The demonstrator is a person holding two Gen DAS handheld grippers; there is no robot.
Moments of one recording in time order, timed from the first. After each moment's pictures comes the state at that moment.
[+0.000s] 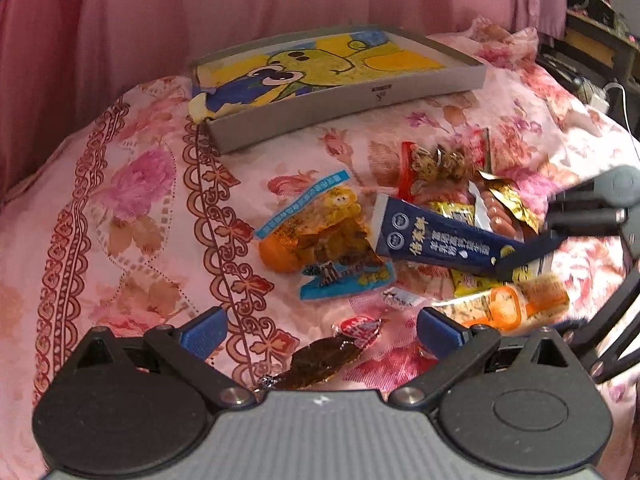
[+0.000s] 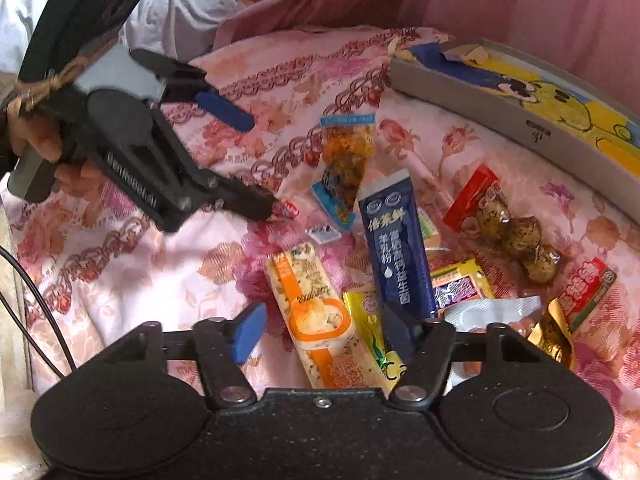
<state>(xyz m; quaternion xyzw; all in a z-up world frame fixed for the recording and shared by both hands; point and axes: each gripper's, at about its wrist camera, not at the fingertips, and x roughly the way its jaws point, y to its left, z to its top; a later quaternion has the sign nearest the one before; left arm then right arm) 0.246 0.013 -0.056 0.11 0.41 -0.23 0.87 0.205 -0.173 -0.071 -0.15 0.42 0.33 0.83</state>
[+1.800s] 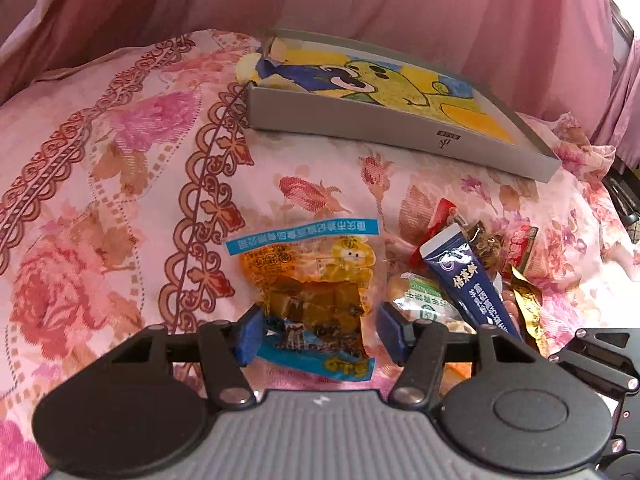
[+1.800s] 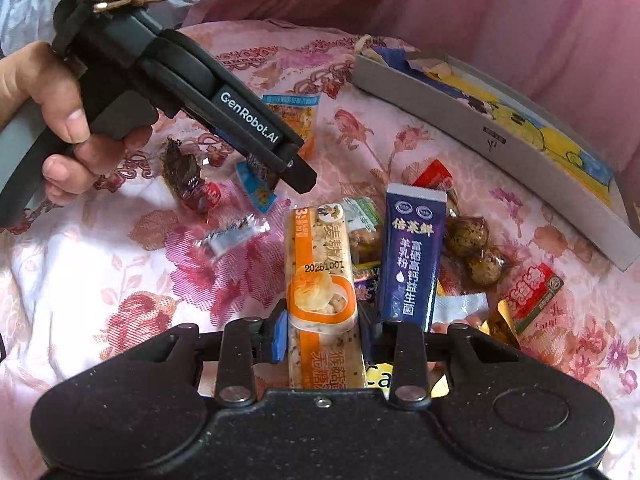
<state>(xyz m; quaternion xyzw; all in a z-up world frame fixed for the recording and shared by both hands) 0.264 -0.007 -0.084 -0.08 0.42 -0.13 0.90 0.188 -0.177 -0.087 -0.24 0.36 0.26 0.86</state>
